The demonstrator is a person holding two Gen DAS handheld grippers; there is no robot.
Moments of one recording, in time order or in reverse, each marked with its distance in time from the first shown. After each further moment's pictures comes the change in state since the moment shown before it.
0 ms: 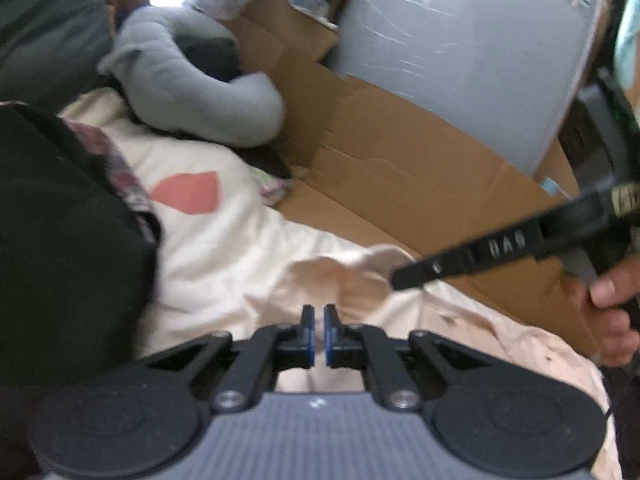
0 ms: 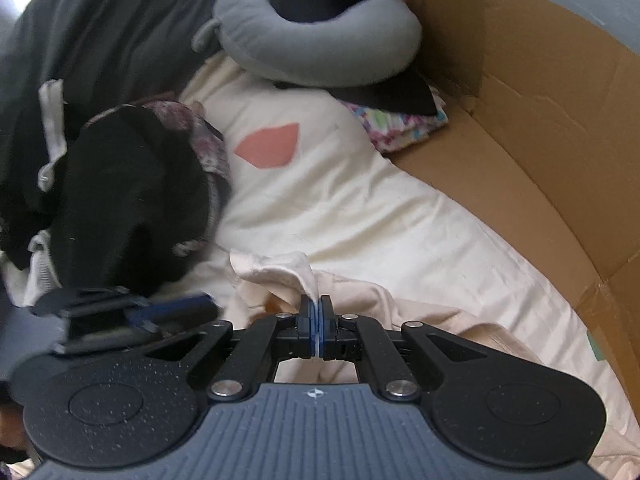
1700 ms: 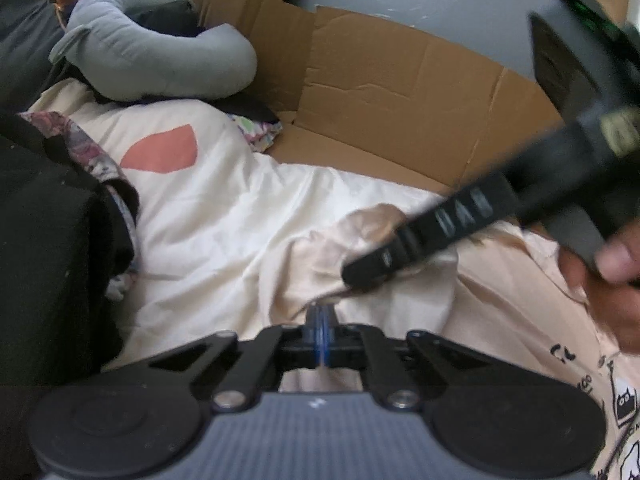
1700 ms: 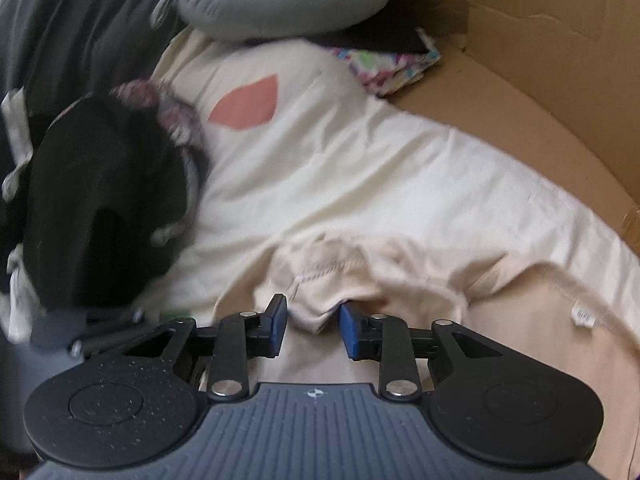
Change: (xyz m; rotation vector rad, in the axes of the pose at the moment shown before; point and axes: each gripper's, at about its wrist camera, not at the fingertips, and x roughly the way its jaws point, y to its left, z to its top) left arm 0.030 -0.007 -0.021 0.171 0.143 0.066; right arm 0.056 -0.005 -0.026 0.175 0.032 -0.005
